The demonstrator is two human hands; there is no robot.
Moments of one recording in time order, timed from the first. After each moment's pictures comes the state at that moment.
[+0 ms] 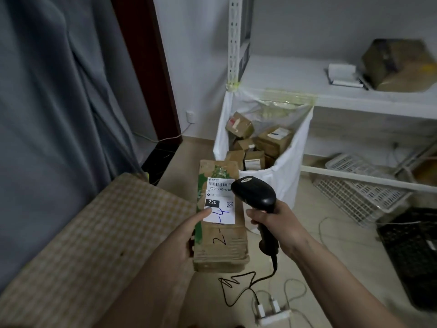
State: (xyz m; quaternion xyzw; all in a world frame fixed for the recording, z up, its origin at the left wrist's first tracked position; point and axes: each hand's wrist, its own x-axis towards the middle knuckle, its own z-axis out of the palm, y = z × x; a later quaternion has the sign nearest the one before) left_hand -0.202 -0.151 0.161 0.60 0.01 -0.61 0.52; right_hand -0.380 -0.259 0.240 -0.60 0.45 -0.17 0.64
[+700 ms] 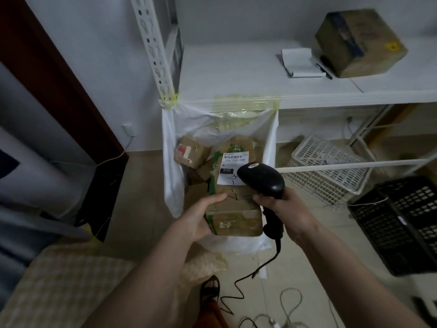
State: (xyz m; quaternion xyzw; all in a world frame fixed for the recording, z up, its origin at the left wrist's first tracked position) left_hand -0.123 -0.481 0.148 0.55 -0.07 -0.73 0.41; right_hand -0.313 -0.518 0.213 -0.48 0.53 -0.29 0.64
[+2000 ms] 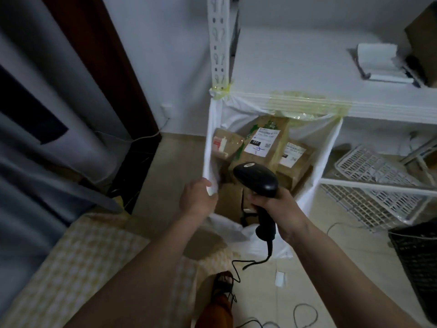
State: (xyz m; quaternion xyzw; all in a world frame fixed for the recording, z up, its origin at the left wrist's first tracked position) left_hand -0.012 -0.501 0.114 0.88 -0.38 -0.23 0.17; right_hand -0.194 -0.548 0.192 -0.50 0.51 -0.17 0.68
